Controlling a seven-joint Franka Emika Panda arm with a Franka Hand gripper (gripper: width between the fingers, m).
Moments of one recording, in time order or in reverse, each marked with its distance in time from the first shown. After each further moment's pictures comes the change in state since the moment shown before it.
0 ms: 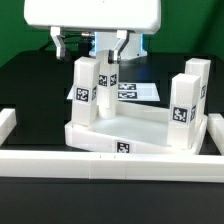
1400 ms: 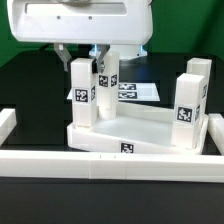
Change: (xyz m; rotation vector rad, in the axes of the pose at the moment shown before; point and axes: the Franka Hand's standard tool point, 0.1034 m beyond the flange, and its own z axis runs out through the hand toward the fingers) arm 0.002 0.005 0.015 0.030 -0.418 -0.002
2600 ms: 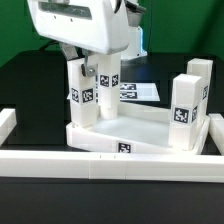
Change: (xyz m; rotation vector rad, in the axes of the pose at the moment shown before) arm 0.001 0.003 0.002 0.058 -0.012 0.781
